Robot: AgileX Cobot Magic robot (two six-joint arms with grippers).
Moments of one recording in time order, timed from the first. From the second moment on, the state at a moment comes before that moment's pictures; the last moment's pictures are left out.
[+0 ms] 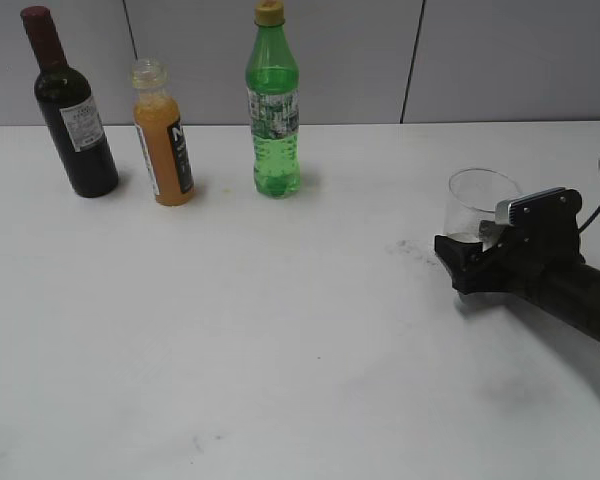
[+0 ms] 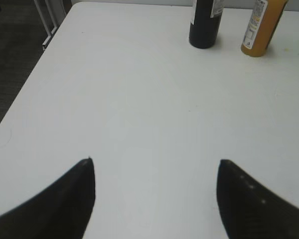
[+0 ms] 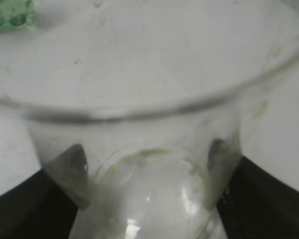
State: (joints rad) left arm 0.03 -0.01 -0.49 0.00 1.10 0.01; right arm 0.05 2.25 -0.64 -0.42 -1.21 -0.01
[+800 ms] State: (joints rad) left arm 0.03 -0.01 -0.49 0.00 1.10 0.01; right arm 0.05 2.14 -0.64 -0.69 -1.21 -0.01
